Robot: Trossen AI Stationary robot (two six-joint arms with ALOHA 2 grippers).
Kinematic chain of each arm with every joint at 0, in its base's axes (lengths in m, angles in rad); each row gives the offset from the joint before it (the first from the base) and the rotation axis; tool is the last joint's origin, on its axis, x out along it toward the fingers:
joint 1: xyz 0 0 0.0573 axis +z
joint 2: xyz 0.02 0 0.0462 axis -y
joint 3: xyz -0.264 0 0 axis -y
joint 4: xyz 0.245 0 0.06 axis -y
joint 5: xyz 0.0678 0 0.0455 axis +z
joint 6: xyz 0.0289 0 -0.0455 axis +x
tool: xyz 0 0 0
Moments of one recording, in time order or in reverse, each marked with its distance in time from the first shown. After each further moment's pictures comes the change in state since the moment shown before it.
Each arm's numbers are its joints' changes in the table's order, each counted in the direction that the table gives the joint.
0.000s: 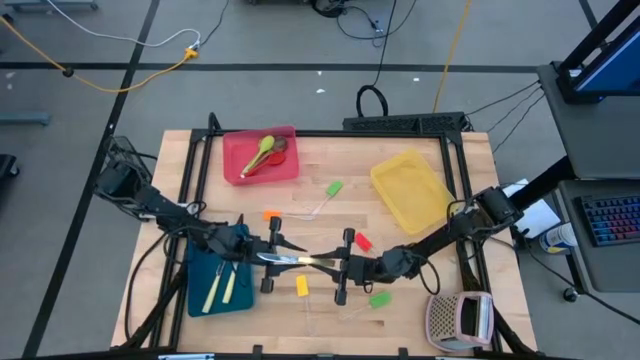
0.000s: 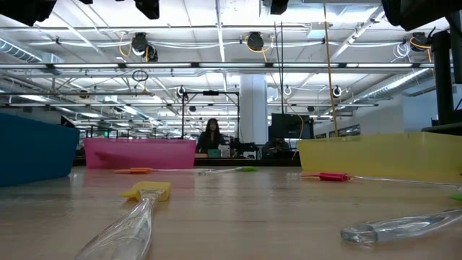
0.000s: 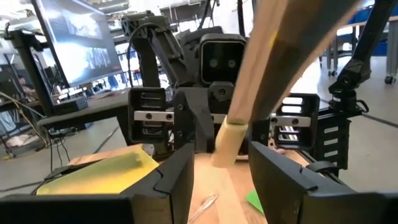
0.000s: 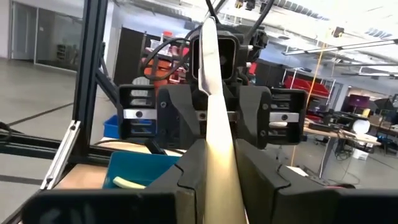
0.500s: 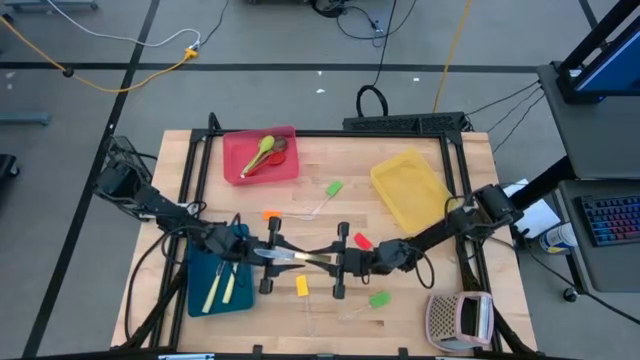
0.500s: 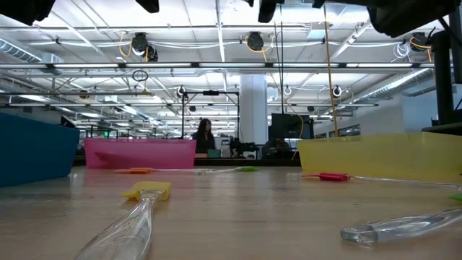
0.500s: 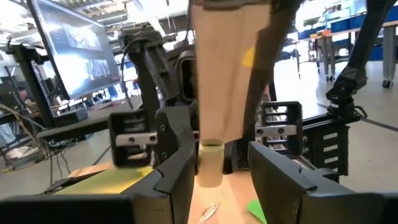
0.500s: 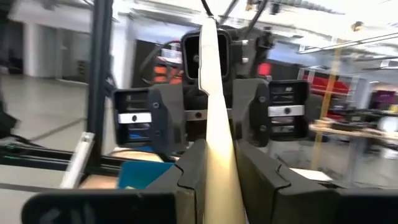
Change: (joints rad) left arm 0.002 0.000 0.000 0.035 -0.013 0.030; right arm -0.059 0.000 0.000 0.007 0.125 0.083
